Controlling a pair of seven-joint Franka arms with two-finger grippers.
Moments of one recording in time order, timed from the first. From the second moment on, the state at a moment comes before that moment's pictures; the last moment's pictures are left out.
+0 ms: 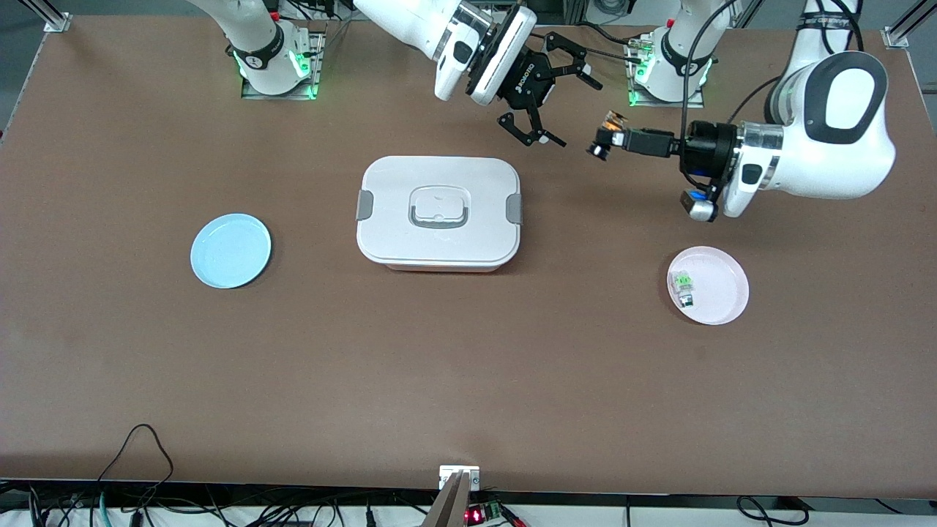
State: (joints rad) left arm 0.24 0.03 -0.31 -2.07 -1.28 1.54 -0.12; right arm 0.26 0.44 0.90 -1.79 0.48 3.30 -0.24
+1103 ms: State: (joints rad) left arm 0.32 0.13 -0.29 -2.08 -0.42 1.86 0.10; right arm 0.15 0.38 0.51 -1.77 0.48 2.52 -0.58
